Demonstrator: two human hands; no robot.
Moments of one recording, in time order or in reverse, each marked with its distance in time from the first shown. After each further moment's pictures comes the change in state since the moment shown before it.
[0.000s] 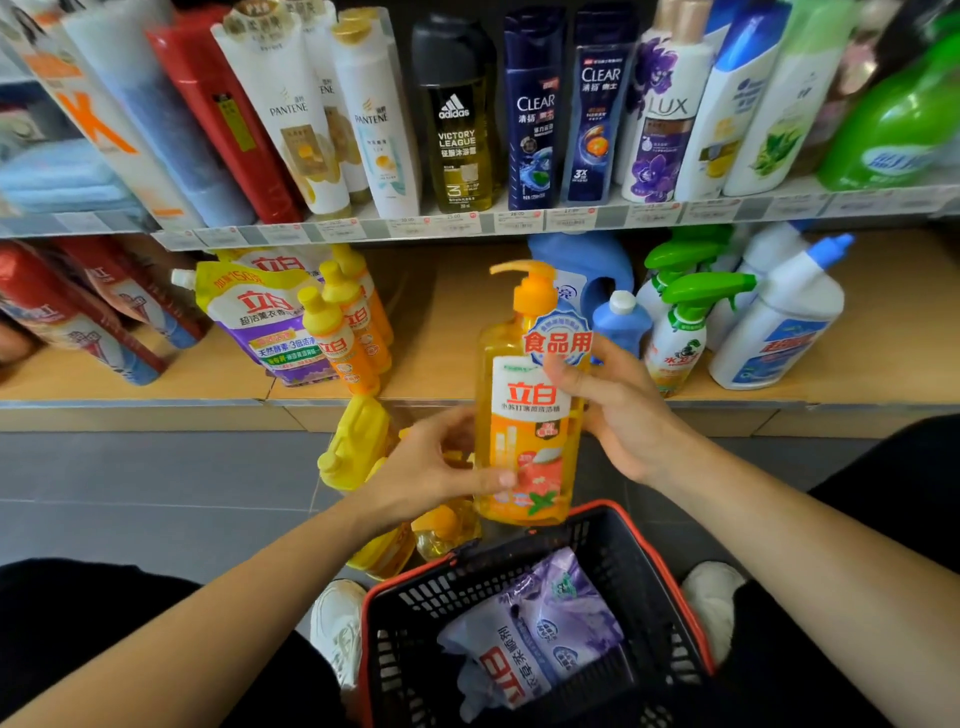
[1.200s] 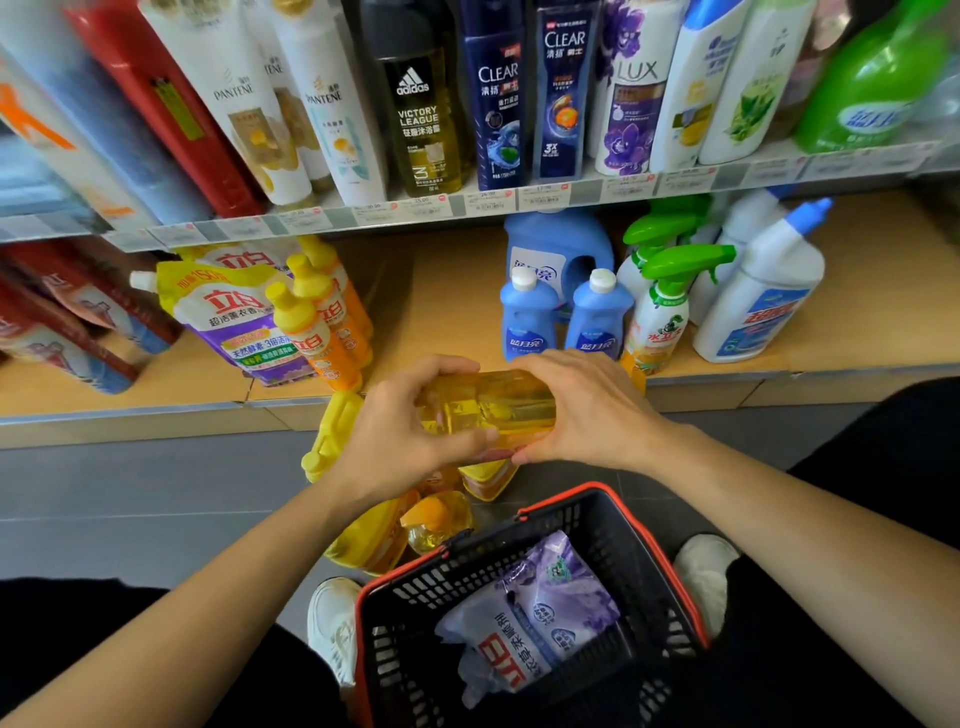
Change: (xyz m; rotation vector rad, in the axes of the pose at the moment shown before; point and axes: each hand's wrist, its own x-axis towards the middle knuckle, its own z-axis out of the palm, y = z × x) left_hand 0.001 0.042 -0.004 0.405 0.214 0.138; right_hand 0.011 0.022 -0.026 -1.522 -0.132 -0.489
